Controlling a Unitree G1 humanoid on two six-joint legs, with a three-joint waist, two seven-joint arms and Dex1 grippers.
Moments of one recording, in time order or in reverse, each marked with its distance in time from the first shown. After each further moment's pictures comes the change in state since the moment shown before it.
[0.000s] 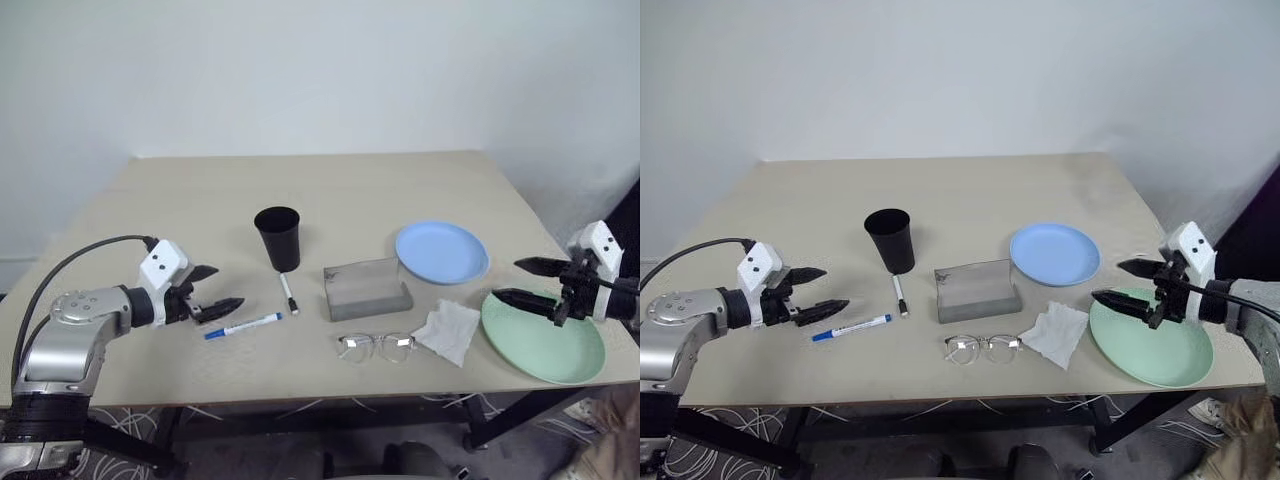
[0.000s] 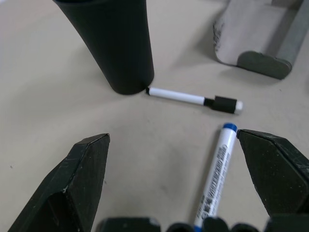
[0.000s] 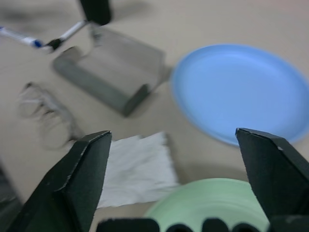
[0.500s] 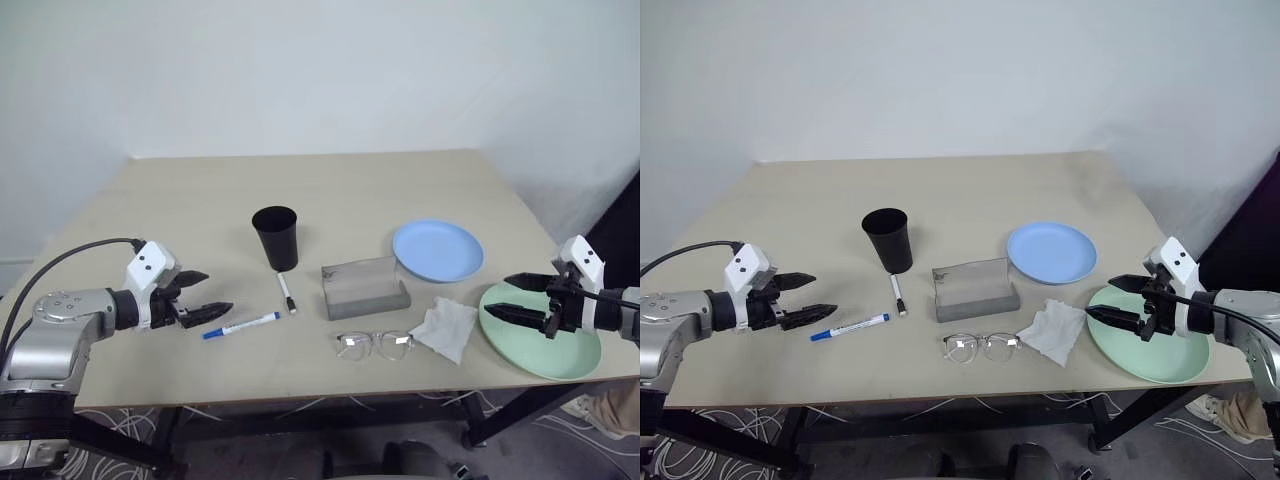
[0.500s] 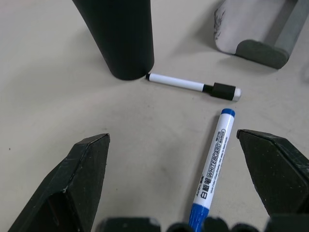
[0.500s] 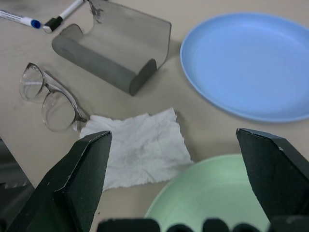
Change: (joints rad) left arm 0.011 0.049 0.026 0.031 -0.019 0.016 -0.064; right arm 0.037 -0.005 0.029 -0.008 0.001 0.059 -0.039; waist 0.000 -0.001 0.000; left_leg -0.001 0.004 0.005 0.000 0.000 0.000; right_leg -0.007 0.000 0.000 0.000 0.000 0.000
